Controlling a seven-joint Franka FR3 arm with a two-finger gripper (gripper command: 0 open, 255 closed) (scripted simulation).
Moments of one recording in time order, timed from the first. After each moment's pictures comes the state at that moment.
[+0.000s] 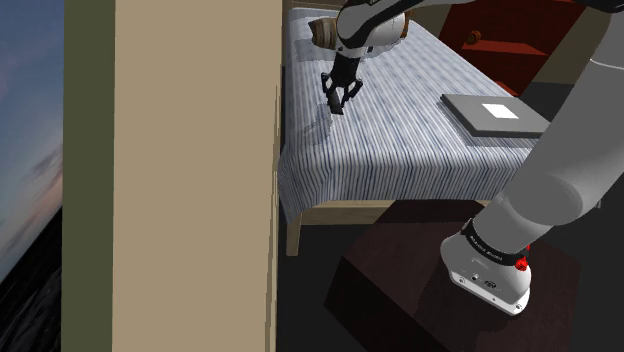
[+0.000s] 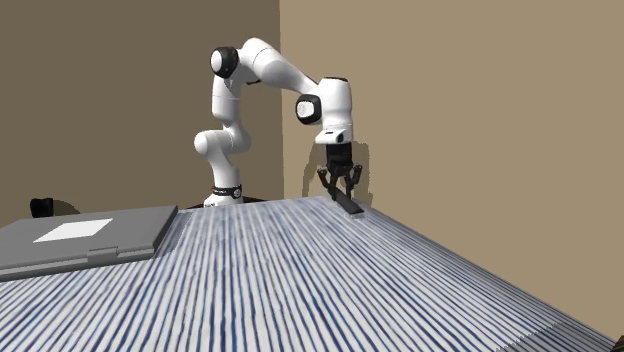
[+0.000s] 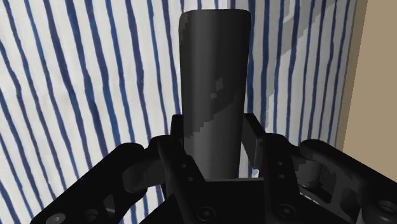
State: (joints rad) arm -0.16 0.19 0.01 -2.05 0.09 2.28 0.59
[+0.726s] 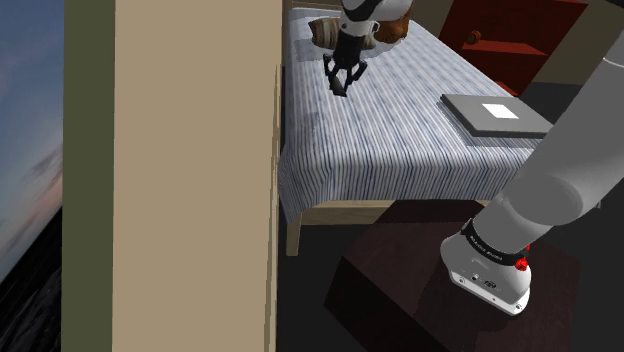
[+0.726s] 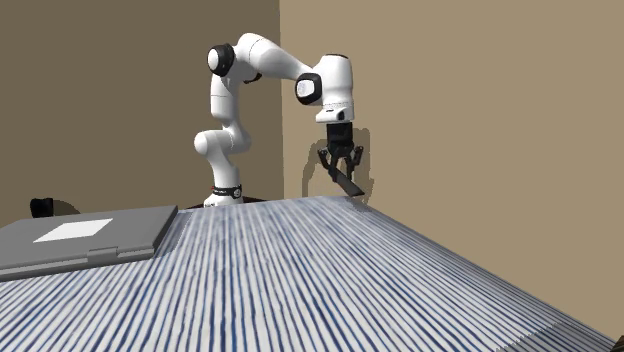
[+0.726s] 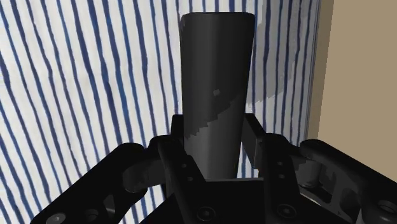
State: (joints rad) arm -0.16 0.13 0.01 -1.98 0.08 2.14 0.61
